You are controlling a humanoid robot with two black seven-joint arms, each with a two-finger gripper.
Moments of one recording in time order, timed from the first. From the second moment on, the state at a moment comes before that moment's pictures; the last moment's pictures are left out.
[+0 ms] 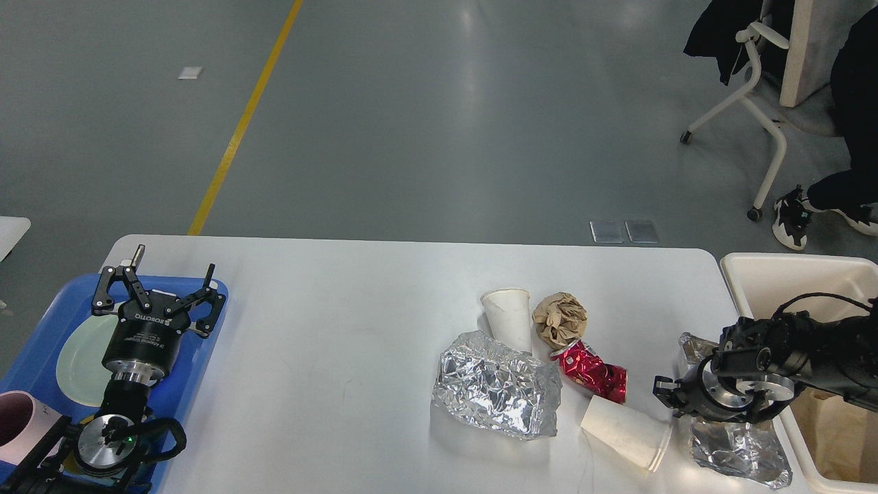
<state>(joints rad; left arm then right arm) -0.22 0.18 -1.43 -0.79 0.05 -0.62 -0.15 1.21 -0.34 -1.09 0.96 -0.12 0.20 -0.12</state>
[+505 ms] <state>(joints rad) -0.22 0.18 -1.43 -0.79 0.05 -0.62 -0.15 1.58 -0.49 -1.26 1.13 -0.11 0.45 -0.13</state>
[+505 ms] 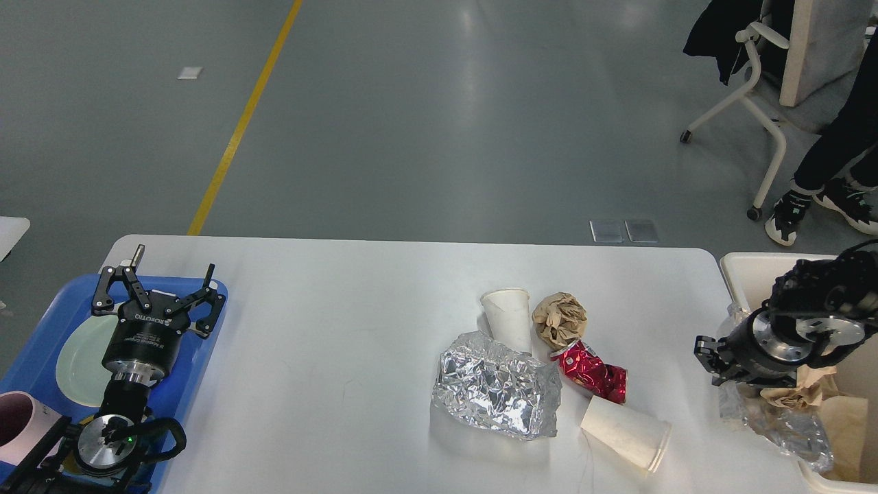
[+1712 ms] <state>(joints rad) -0.22 0.18 -1.42 -0.79 0.05 -0.62 -0.15 1.27 -0.55 -1.34 0.68 -0.20 0.36 -0.13</state>
